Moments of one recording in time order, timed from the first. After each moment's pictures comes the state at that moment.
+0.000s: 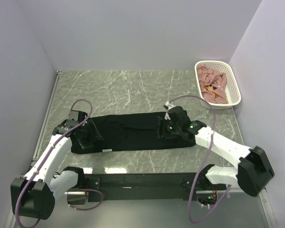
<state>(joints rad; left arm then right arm) -0.15 0.97 0.68 -0.82 0.13 -0.71 0.64 1.18 0.72 -0.39 -0.13 0.57</state>
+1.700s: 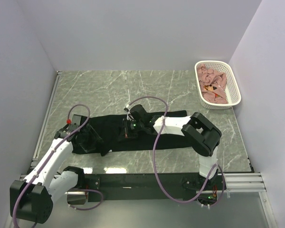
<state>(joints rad) -0.19 0.94 0.61 -0.79 0.06 -0.93 0.88 1.90 1.12 0.06 -0.50 0.84</state>
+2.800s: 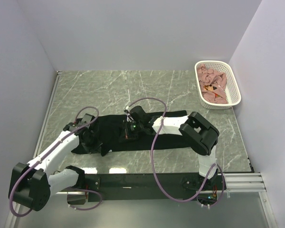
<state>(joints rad) -0.34 1.09 0.64 -0.92 -0.01 -0.99 0.88 1.94 1.12 0.05 -0.49 0.82</state>
